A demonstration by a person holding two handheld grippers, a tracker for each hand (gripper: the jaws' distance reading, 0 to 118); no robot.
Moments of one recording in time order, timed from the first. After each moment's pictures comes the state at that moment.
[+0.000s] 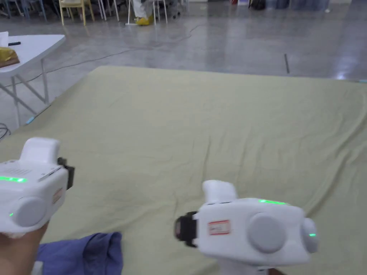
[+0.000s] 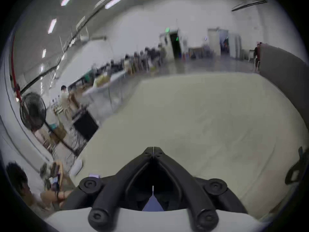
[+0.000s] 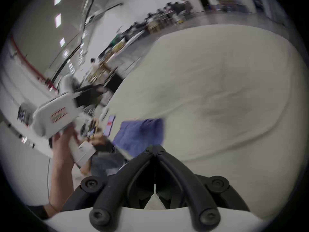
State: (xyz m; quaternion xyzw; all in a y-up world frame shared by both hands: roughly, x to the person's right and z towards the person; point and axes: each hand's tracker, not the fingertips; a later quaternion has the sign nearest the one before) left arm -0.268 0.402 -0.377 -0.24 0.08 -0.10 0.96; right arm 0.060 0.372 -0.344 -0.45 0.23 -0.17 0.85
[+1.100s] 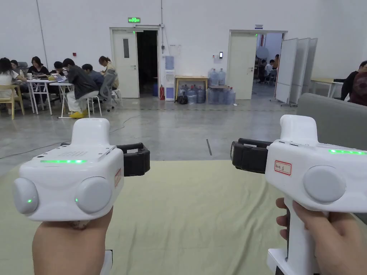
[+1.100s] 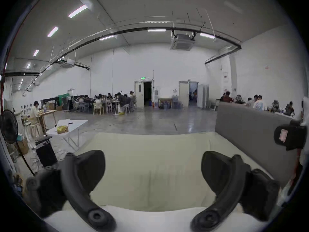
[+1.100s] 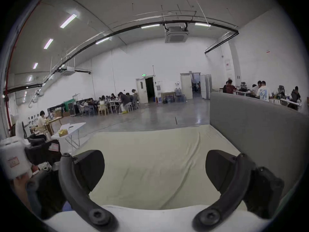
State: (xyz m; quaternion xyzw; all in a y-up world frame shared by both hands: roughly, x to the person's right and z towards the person) left arm -0.060 0.558 -0.359 -0.07 -0.07 -0.01 0.99; right arm 0.259 0.579 -0.307 -0.09 -0.05 -0.05 0.99
